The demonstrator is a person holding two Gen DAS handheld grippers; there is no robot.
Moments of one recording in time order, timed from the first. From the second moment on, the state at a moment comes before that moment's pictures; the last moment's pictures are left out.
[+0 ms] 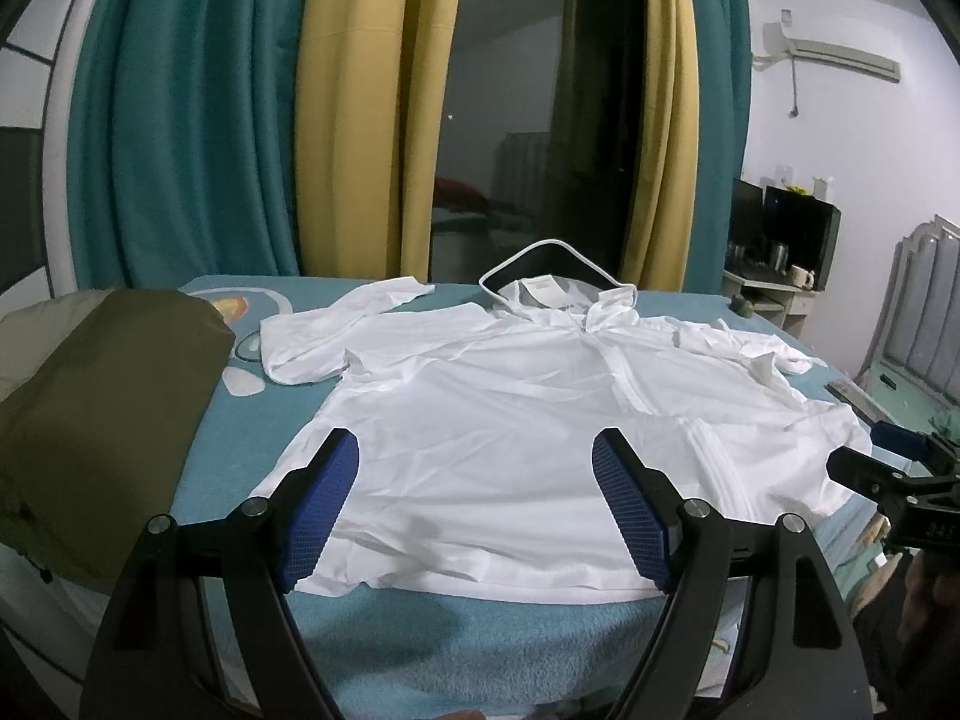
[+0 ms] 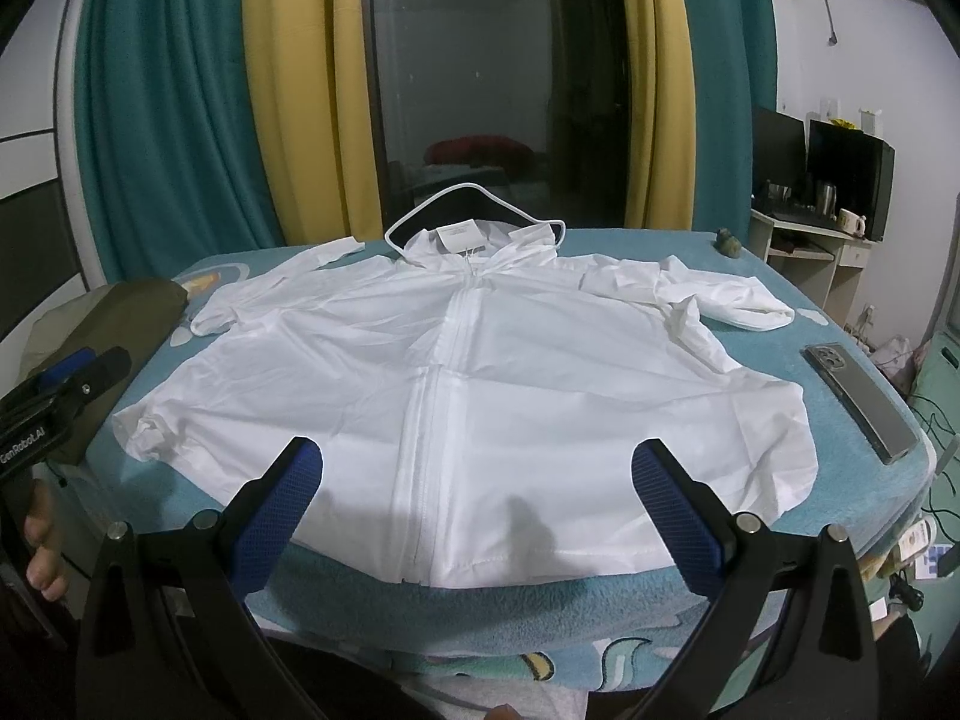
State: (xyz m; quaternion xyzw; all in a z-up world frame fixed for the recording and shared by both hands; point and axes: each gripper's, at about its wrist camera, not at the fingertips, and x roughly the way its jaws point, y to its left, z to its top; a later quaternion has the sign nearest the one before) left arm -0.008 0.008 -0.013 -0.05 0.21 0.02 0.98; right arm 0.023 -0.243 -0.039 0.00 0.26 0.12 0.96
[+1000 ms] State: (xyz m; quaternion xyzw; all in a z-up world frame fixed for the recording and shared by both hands) left arm -0.002 0.005 -0.010 -0.04 0.21 0.02 0.98; right arm 0.026 -0.242 -0.042 0.00 0.26 0.12 0.96
